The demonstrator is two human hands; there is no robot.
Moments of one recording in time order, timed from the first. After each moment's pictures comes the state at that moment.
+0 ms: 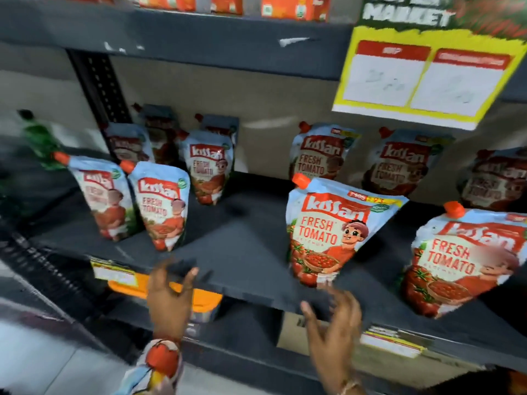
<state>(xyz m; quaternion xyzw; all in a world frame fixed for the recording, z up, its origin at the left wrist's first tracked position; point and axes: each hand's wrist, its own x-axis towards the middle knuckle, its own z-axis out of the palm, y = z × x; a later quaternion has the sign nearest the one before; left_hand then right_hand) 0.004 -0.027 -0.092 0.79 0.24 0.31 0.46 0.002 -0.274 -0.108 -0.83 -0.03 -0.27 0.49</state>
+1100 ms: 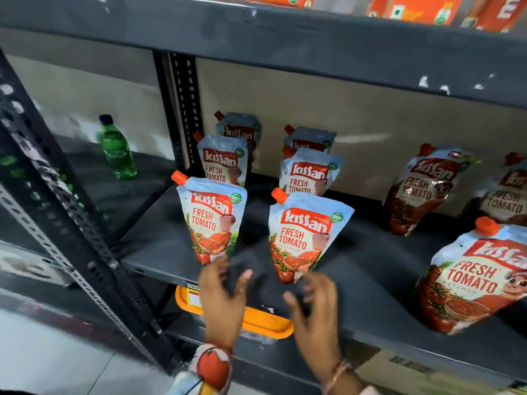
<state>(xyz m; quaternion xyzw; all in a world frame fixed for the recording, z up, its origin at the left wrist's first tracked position) 0.030 0.112 -0.086 0.75 0.18 0.31 0.56 0.033 -0.038 -0.085 -0.84 -0.15 -0.19 0.49</state>
